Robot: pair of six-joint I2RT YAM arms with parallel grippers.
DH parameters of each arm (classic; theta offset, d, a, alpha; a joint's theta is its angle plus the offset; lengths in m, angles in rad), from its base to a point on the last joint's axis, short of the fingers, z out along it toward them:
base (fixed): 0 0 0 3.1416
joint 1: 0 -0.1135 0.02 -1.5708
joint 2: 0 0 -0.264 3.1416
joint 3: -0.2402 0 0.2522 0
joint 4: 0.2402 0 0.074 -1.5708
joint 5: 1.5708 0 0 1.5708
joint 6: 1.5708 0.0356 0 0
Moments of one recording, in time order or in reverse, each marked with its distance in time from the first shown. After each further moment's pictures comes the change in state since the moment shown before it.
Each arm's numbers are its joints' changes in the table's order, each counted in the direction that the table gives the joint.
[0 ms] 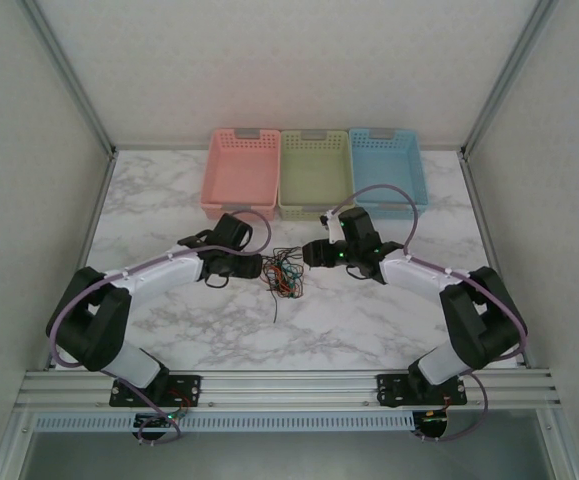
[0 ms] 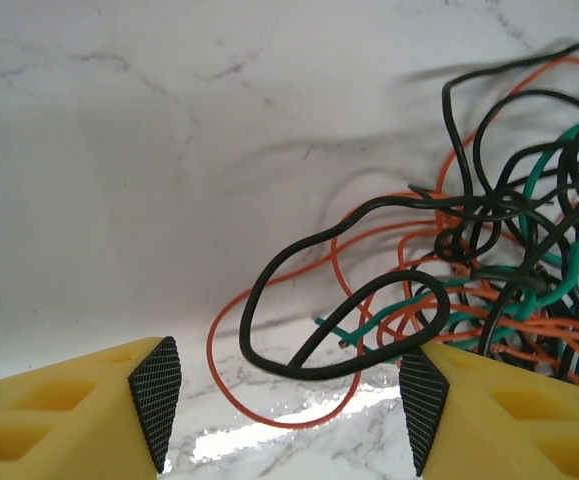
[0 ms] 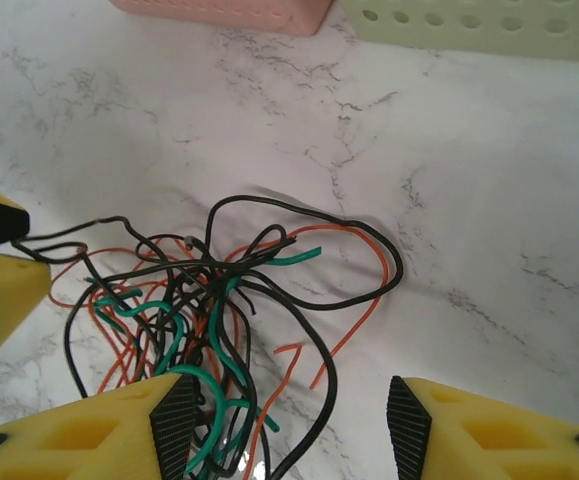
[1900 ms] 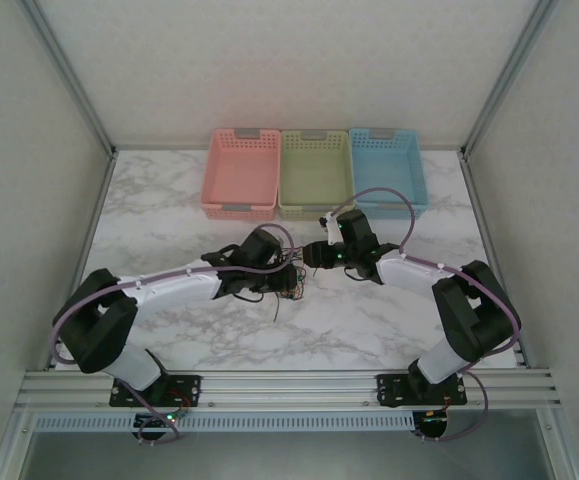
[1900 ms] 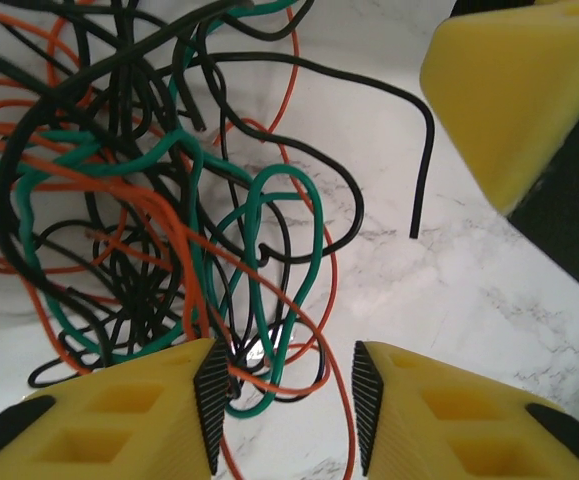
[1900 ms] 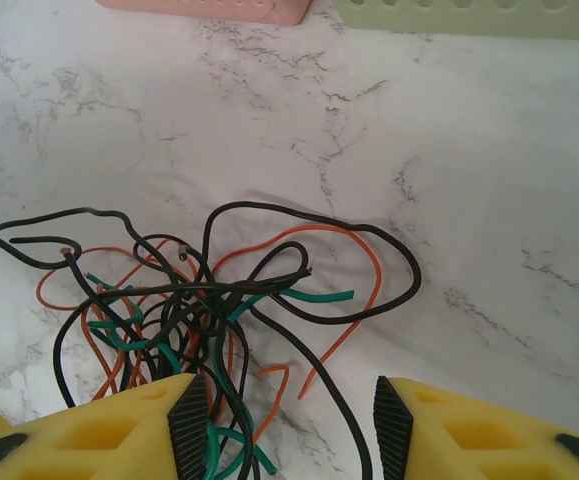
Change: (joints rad) left arm 0.250 -0.034 -0.013 -0.139 0.161 -0.462; right arm 0.000 -0.018 0.007 -0.029 0.003 0.022
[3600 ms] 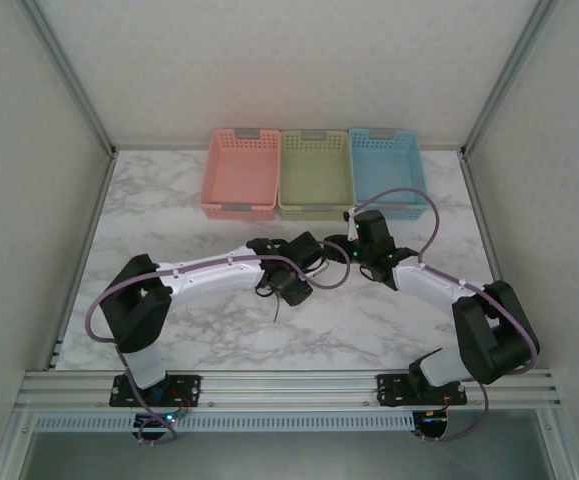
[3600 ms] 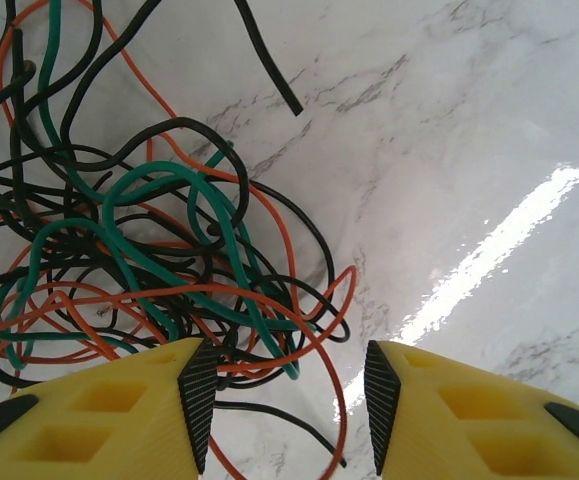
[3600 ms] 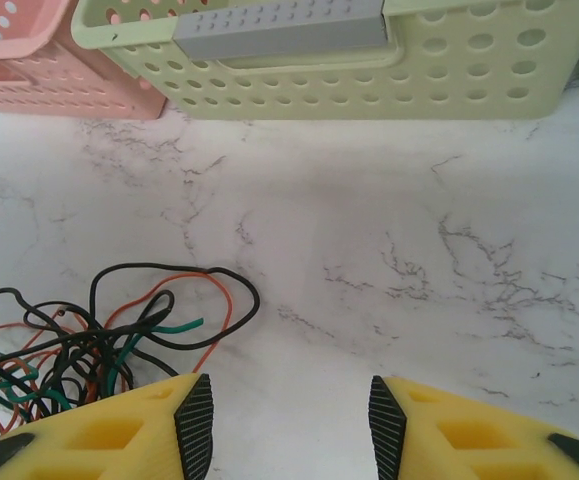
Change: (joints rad) left arm 0.170 -0.208 -0.379 0.485 -0.245 0.787; right arm 0.068 0.141 0.066 0.031 0.193 0.035
